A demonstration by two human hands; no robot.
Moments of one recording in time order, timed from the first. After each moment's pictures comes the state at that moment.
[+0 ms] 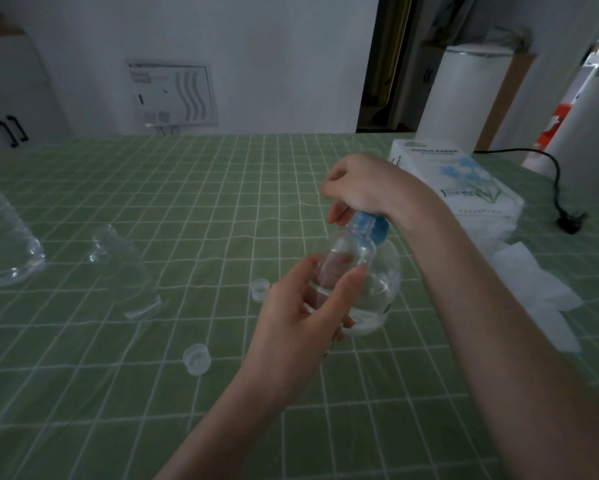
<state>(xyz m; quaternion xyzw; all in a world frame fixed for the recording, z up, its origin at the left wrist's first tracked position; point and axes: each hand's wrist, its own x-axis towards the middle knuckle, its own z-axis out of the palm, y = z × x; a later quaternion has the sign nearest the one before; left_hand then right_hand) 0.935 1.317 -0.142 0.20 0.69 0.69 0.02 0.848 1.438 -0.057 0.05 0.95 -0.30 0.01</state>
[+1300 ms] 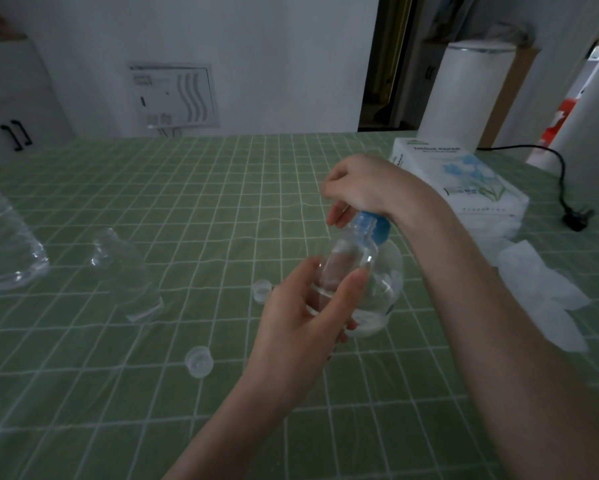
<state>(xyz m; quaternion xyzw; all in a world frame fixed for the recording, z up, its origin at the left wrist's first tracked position) 0.937 1.318 -0.140 0.19 0.69 0.70 0.02 0.848 1.439 -0.057 0.05 0.95 -0.31 0.02</state>
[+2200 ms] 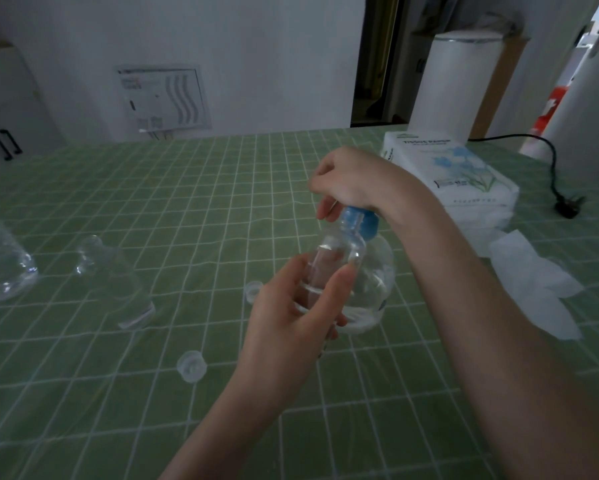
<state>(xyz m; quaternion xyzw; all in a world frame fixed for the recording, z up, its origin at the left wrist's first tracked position) 0.936 1.319 -0.141 0.19 0.69 0.70 0.01 0.849 1.439 -0.054 0.04 0.95 -0.31 0.01</state>
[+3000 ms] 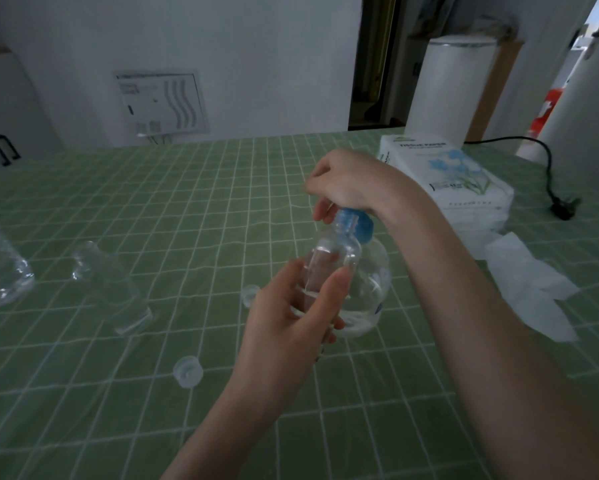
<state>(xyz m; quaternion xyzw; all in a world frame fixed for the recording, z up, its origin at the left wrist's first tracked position) 0.936 1.319 -0.142 0.19 0.69 0.70 0.01 0.852 1.439 -0.050 0.04 0.95 -0.30 0.01</state>
